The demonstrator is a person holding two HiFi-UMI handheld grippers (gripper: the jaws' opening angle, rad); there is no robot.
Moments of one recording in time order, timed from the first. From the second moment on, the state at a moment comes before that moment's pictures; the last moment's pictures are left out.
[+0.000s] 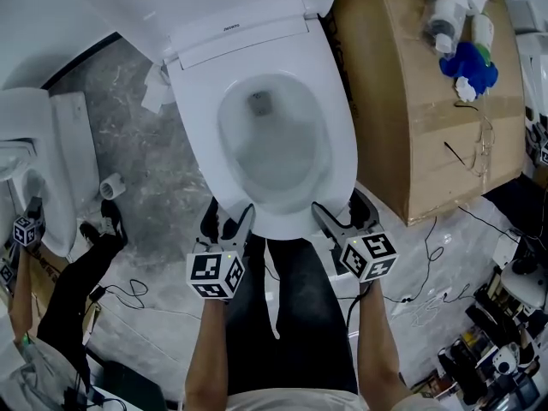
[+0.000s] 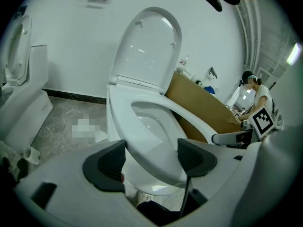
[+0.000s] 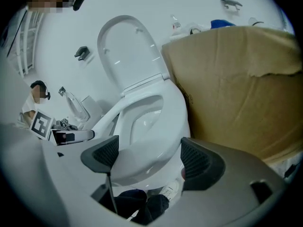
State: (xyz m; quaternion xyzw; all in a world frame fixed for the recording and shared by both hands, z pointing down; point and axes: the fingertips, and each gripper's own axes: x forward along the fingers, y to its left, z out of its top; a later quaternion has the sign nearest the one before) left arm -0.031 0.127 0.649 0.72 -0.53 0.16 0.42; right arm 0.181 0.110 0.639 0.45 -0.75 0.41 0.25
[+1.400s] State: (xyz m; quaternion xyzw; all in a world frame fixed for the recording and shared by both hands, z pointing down) left arm -0.053 0.092 0.521 0.74 -0.61 0.11 0.26; right arm 0.168 0.065 0.529 0.48 -0.76 0.42 0.15
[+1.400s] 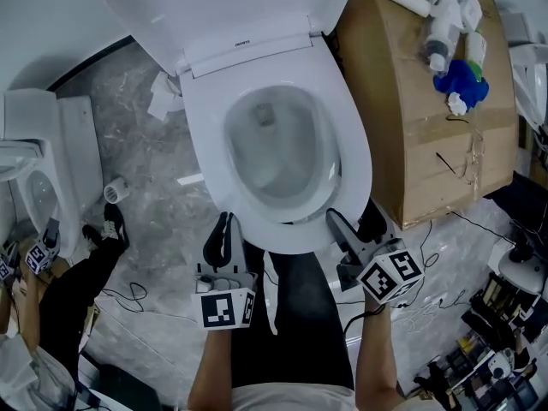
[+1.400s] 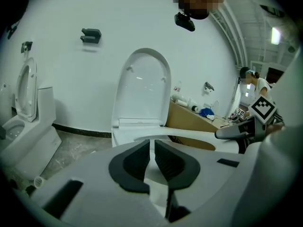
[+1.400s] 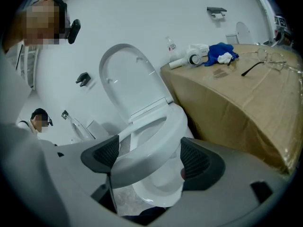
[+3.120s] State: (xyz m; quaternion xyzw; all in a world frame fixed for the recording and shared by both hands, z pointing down) left arm -0.048 0.034 0.446 0.78 -0.59 0.08 0.21; right arm 0.156 0.010 0.435 0.54 -0.79 0.30 0.09
